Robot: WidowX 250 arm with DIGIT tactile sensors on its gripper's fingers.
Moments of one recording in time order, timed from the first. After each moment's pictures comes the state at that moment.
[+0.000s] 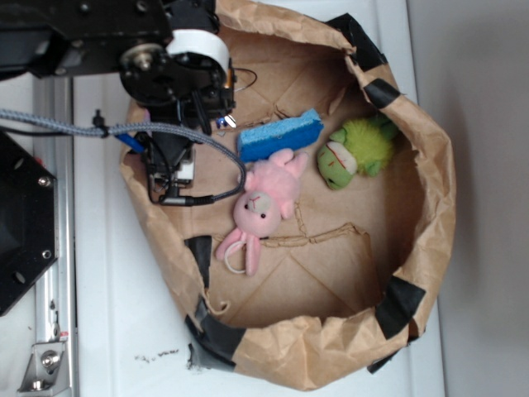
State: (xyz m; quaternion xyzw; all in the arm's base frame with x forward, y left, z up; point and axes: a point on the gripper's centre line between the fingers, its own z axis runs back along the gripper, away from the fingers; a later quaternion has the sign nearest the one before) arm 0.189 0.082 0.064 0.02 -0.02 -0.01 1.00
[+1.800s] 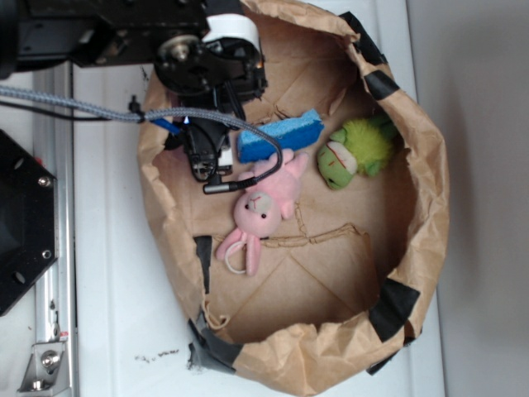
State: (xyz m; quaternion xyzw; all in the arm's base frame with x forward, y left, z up) arm 0.212 0.092 0.061 0.03 -0.04 0.07 1.00
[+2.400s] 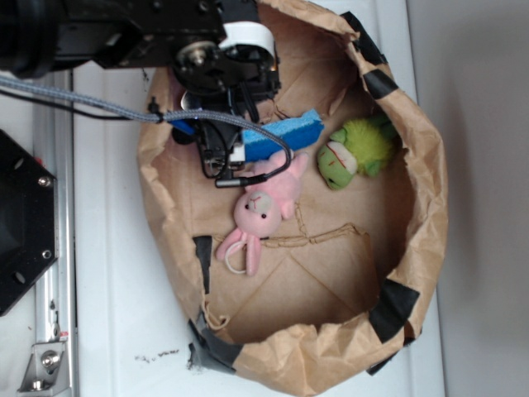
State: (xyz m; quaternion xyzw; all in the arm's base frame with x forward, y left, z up) arm 0.227 0.102 0.044 0.04 -0.07 0.03 1.00
